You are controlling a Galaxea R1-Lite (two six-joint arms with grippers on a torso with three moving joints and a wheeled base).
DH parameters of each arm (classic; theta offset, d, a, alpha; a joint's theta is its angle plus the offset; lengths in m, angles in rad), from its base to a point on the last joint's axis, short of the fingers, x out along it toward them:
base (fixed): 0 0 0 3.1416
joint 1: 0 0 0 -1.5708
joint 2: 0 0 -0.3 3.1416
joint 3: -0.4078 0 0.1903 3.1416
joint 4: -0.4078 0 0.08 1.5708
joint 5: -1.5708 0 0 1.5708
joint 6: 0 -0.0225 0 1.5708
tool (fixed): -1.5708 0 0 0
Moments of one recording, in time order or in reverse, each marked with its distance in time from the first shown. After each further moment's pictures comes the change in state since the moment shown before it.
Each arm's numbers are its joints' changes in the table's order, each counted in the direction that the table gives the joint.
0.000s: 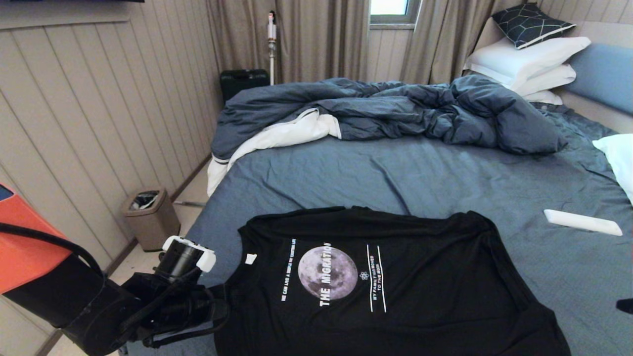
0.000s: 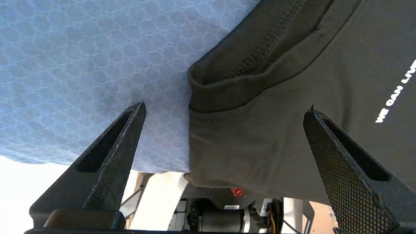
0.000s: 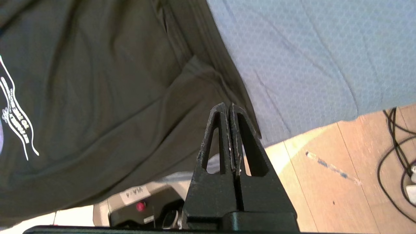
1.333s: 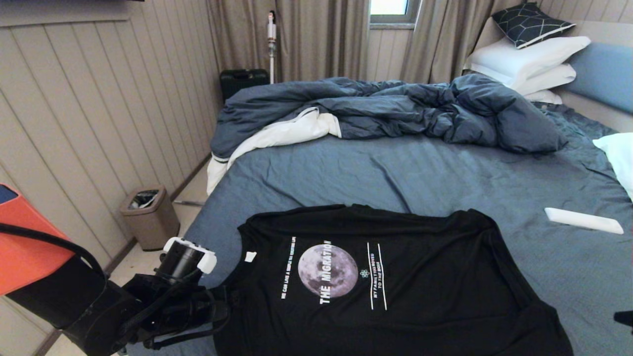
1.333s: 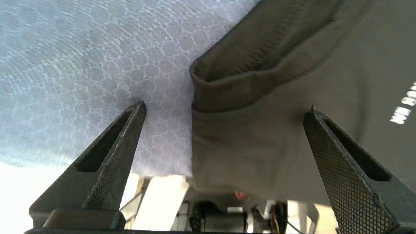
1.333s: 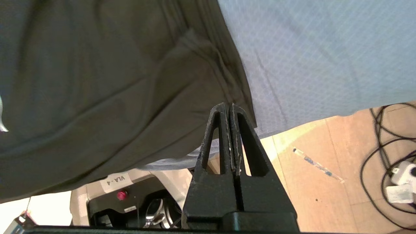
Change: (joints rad) left arm 0.005 -0.007 0.006 0.010 -0.001 -0.004; right arm -0.010 0.029 0.053 -0.007 0.011 0.084
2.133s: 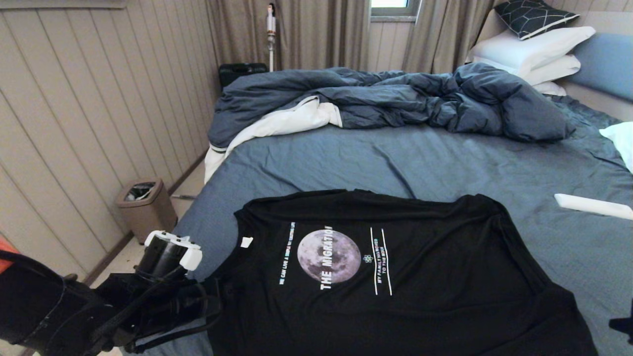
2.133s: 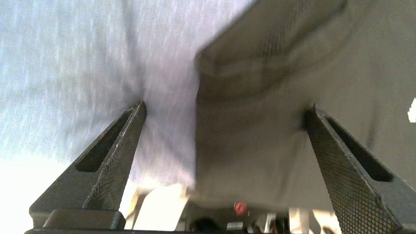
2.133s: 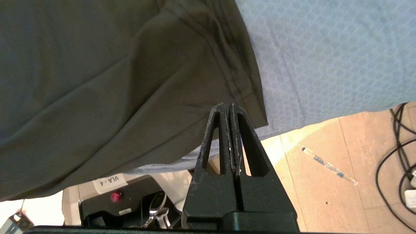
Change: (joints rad) left arm 0.008 0.136 0.036 -0.020 -0.010 0.002; right arm -0.005 0.013 0.037 0.006 -0.013 -0.004
